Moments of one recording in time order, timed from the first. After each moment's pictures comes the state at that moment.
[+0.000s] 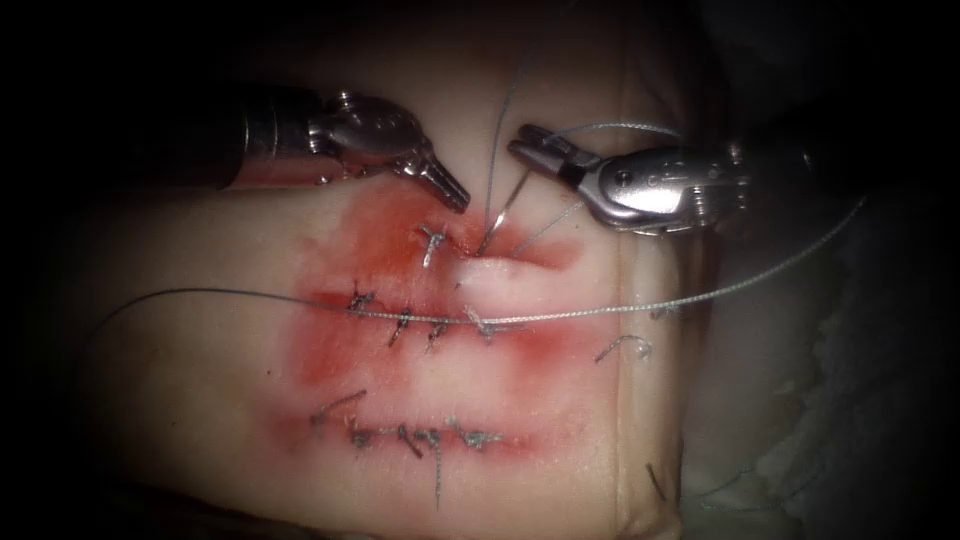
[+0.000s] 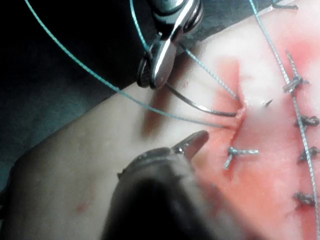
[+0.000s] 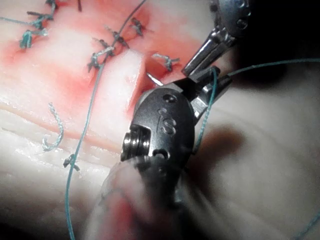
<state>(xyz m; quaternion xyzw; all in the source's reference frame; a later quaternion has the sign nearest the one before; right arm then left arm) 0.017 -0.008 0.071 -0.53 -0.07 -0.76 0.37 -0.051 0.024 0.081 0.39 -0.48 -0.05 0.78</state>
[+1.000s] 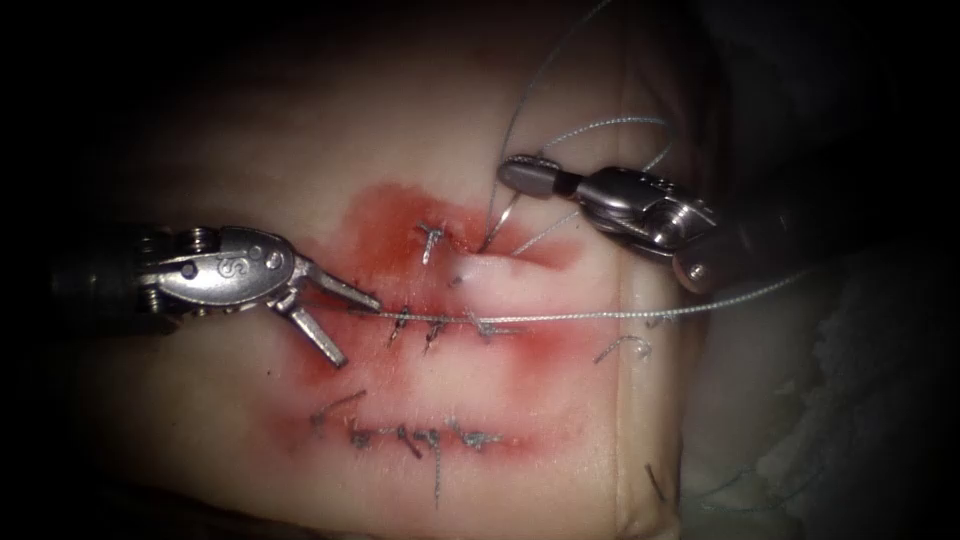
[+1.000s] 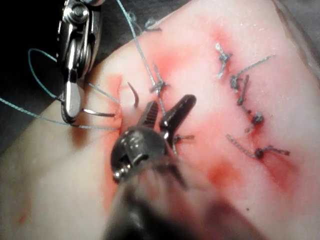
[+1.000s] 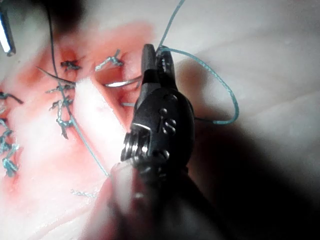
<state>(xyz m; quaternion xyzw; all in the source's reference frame) 0.017 -0.009 0.074 -0.50 0.21 -0.64 0.54 -0.044 0.011 0.069 0.30 -0.58 0.09 0.75</state>
